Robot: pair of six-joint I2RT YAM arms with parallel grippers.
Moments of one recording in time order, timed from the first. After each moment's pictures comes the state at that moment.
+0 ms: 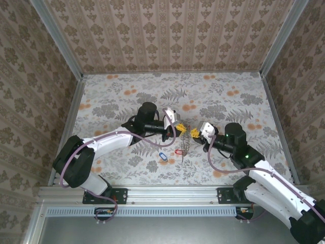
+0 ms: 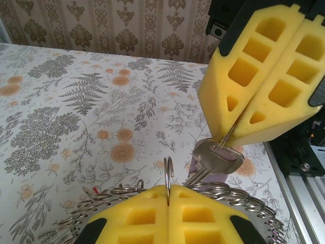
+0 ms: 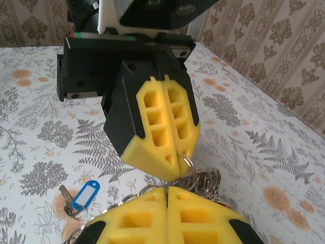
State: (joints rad) left arm -0.78 1.51 0.87 0.23 0.80 0.23; right arm 0.50 0.76 0.49 -0.03 -0.42 -0.36
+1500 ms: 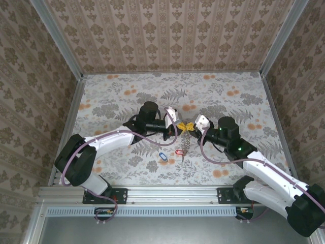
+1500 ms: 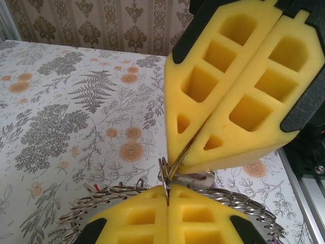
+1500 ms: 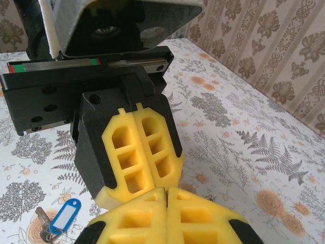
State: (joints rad) left arm -0.78 1.53 0.89 0.23 0.76 0.23; right arm 0.52 0.91 0.55 0.06 -0.34 -0.32
